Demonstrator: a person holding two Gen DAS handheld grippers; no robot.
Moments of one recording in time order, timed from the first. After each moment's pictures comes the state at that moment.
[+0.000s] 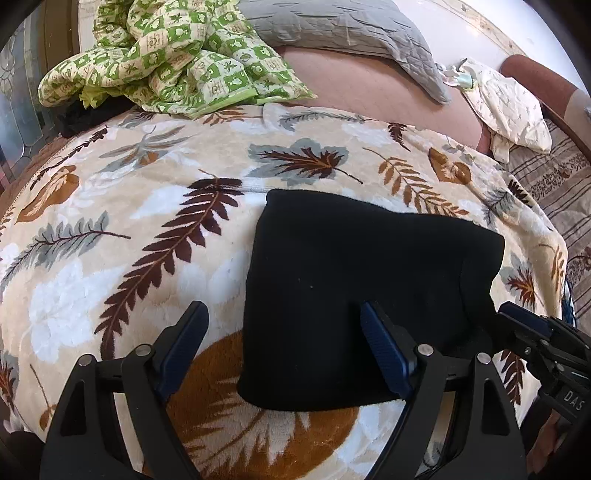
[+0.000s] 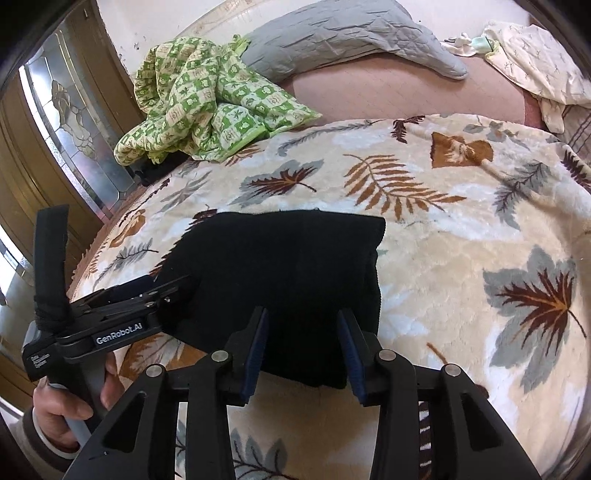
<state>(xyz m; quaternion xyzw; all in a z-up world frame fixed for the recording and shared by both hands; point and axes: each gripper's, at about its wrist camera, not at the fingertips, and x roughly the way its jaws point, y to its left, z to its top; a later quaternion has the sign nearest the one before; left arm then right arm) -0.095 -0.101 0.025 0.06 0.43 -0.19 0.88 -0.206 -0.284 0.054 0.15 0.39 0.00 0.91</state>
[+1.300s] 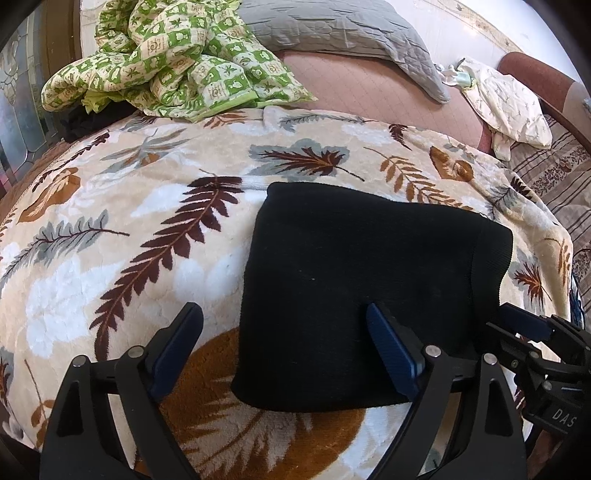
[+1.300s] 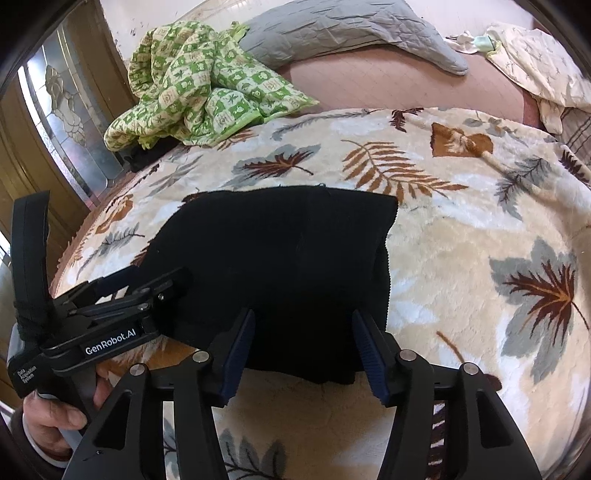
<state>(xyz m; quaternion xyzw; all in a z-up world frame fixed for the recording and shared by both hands) -0.099 -0.102 0.017 0.06 0.42 -0.19 0.89 -0.200 -0.270 0.038 0.13 0.41 -0.01 0.90</state>
